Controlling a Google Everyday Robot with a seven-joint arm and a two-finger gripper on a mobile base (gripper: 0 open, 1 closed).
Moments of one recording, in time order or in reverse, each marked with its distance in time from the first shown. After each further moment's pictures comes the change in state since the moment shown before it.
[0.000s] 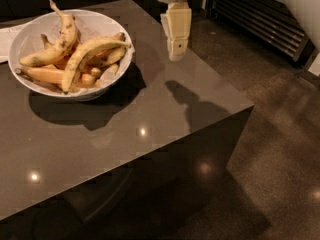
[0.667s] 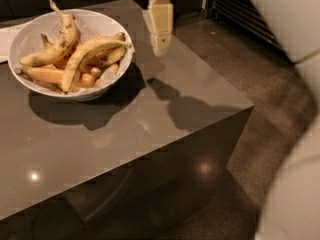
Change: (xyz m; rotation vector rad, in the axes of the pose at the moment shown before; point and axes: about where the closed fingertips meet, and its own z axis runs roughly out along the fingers) arm -0.025 -0.020 0.012 -0.029 -0.038 -0.077
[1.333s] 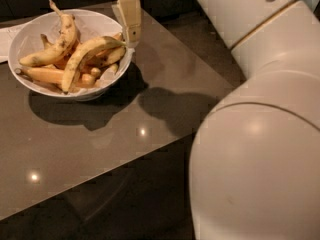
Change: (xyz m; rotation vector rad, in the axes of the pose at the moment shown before) arm -0.049 -0.050 0.028 -0.021 -0.071 -0.150
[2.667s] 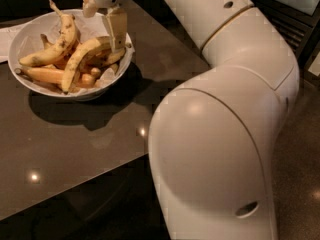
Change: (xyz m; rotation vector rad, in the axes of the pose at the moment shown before) arm -0.004 -0.023 0.053 -0.065 -0.039 -0.027
